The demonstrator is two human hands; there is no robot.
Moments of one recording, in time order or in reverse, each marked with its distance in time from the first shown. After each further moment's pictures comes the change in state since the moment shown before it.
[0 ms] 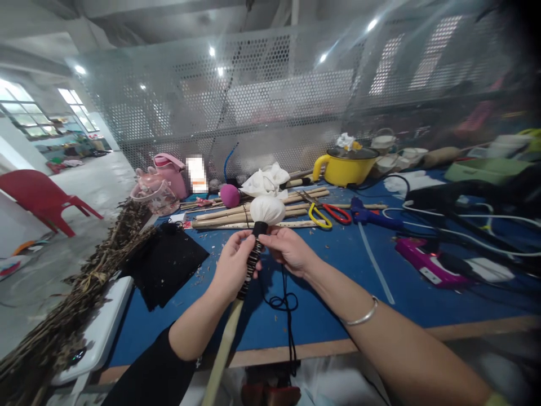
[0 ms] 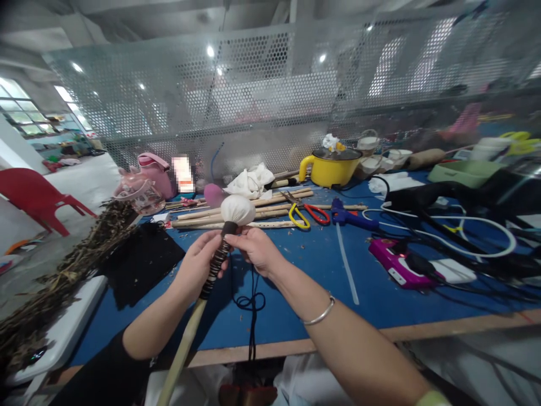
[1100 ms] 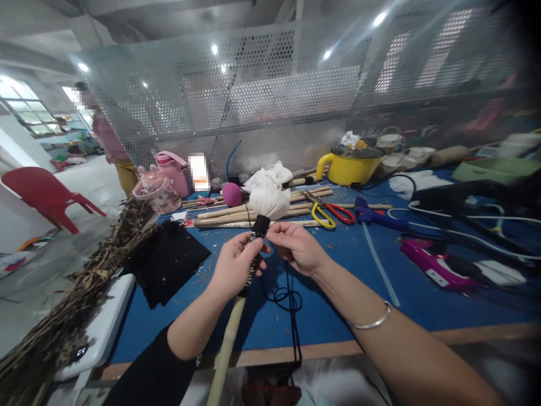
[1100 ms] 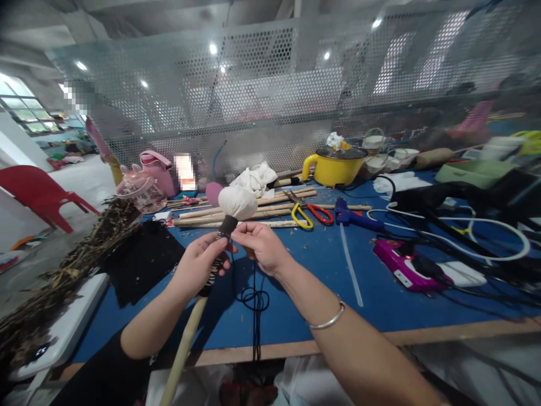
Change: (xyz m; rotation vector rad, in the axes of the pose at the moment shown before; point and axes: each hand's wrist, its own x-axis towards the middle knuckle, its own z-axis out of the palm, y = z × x) left_hand -0.001 0.010 -0.003 0.094 -0.080 0.027; right_hand -0.005 -0.009 -0.002 0.068 0.000 -0.034
